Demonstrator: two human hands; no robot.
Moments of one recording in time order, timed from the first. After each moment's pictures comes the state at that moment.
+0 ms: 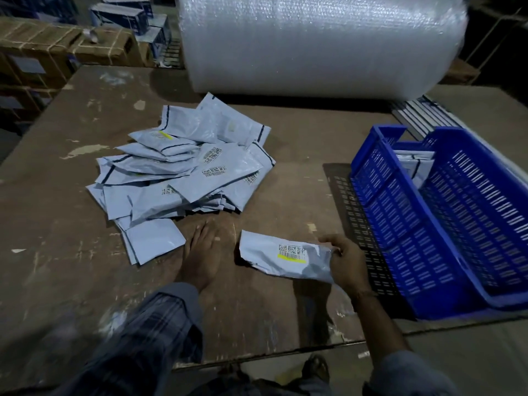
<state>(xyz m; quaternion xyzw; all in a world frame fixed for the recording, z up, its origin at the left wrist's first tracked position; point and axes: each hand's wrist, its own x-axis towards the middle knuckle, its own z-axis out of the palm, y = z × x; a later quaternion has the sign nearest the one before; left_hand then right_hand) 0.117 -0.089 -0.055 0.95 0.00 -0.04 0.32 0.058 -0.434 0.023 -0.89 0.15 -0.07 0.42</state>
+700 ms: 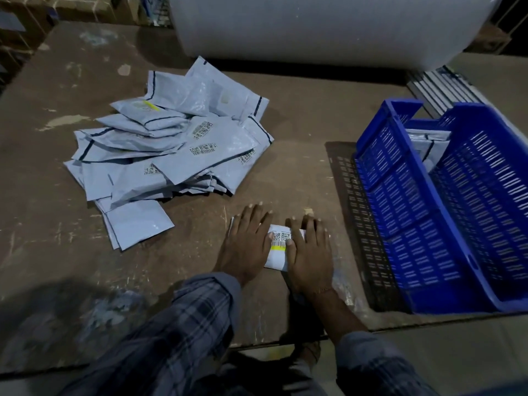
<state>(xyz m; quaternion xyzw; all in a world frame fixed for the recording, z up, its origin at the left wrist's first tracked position) 0.109 -0.210 -0.052 0.98 -0.18 0.01 0.11 0.065 -0.395 -0.048 -0.99 0.03 -0.04 0.09</state>
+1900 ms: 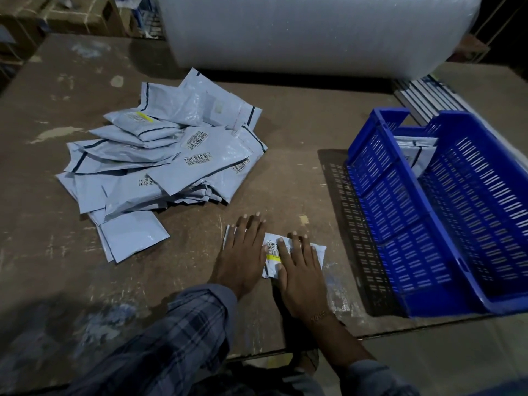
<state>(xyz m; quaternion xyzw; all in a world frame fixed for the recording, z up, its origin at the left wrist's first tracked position) 0.100 -0.207 -0.048 0.98 -0.20 0.01 0.08 0.033 -0.385 -0.042 -0.99 -0.03 -0.02 0.11</state>
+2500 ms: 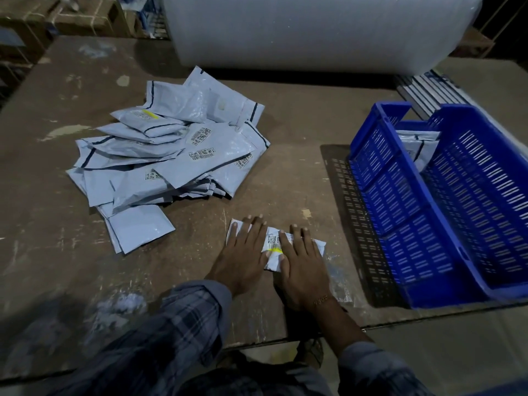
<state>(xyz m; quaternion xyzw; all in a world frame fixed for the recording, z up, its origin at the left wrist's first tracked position) 0.087 -0.191 -0.049 0.97 -0.26 -0.01 0.03 0.035 -0.382 -0.035 -0.99 -0.02 0.01 0.14</state>
